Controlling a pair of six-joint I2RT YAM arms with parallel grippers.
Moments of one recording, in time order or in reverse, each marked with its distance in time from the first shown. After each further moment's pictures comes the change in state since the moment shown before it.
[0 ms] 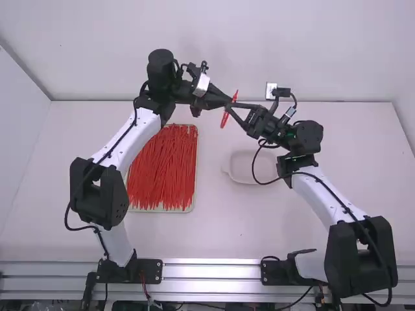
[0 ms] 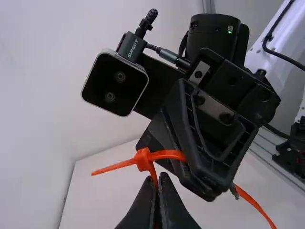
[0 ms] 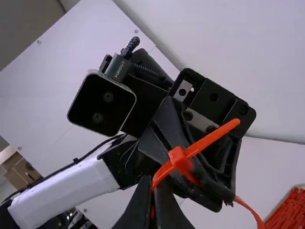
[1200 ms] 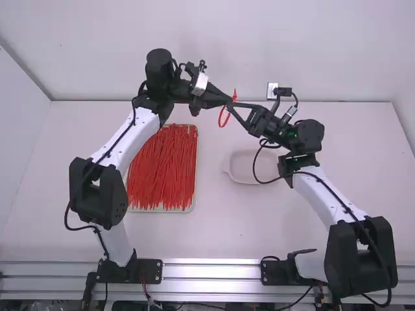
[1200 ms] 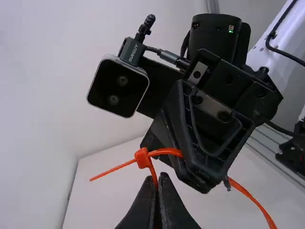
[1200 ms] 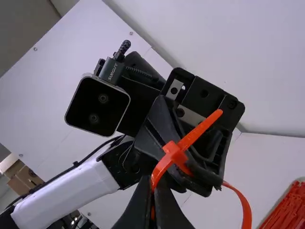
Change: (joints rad) left arm 0.017 0.000 0.000 -0.004 -0.014 0.000; right arm -0.027 0.000 0.000 -0.025 -0.001 0.042
